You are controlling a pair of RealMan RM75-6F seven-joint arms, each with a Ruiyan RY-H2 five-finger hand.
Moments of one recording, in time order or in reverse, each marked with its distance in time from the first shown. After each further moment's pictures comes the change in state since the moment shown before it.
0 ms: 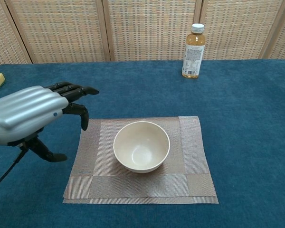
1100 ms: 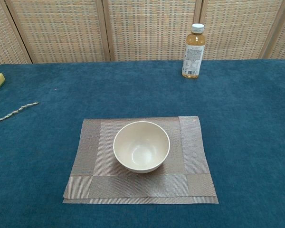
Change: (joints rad) left arm 0.370 0.304 0.088 -0.006 -0.026 0.432 -0.303; right arm 0.012 -0.047 -0.012 0.026 -0.002 -0.025 -0.082
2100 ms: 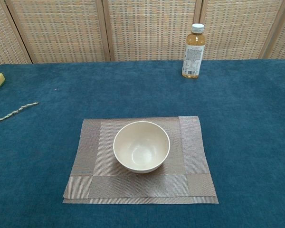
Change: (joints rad) left arm 0.016 -0.017 -0.041 0.016 -0.046 0.047 -0.012; right arm 0.006 -0.022 -0.002 0.014 0.003 -0.014 -0.028
